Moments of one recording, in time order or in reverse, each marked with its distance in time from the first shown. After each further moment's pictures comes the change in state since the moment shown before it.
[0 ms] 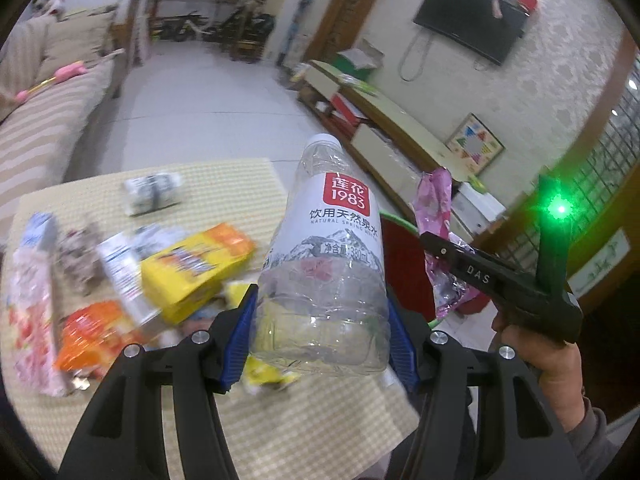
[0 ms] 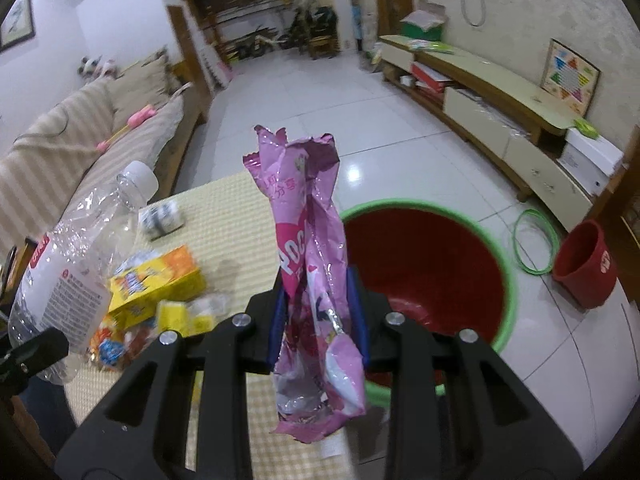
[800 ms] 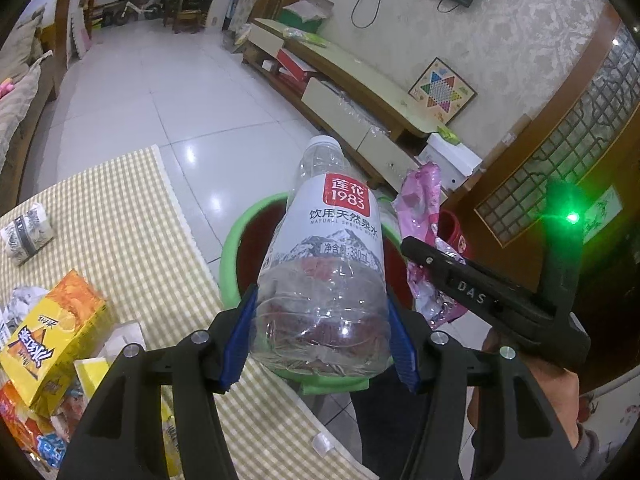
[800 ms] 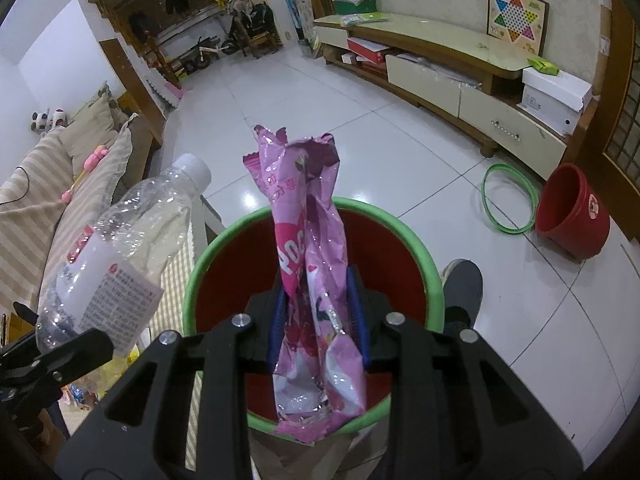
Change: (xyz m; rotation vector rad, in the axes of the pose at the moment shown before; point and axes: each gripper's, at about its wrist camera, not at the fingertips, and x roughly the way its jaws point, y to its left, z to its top) left arm 0.133 -0.091 0.037 0.107 0.169 -0.094; right arm 0.034 -0.106 0.005 0.188 0.042 -0.046
